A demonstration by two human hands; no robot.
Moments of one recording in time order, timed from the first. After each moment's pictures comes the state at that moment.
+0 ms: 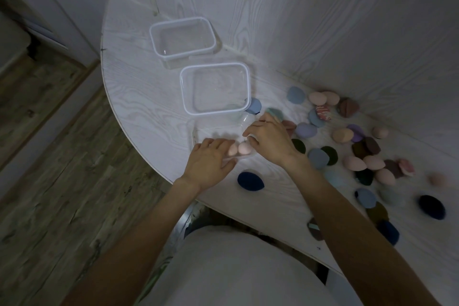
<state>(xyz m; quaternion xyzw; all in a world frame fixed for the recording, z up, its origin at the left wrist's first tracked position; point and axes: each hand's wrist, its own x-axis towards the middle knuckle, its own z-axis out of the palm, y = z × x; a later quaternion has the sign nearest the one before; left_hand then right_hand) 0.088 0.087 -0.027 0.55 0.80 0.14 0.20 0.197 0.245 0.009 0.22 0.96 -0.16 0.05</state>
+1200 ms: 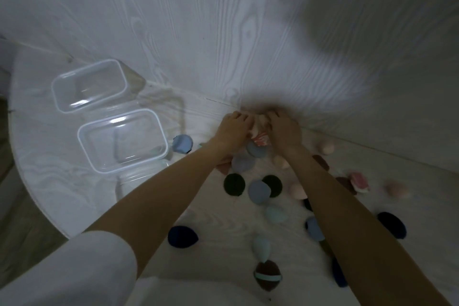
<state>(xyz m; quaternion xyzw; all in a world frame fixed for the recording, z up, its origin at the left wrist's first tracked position) 0.159 0.388 -0.055 0.68 0.70 0.16 0.14 0.297 0.458 -0.034 0.46 0.87 -0.12 -0.06</state>
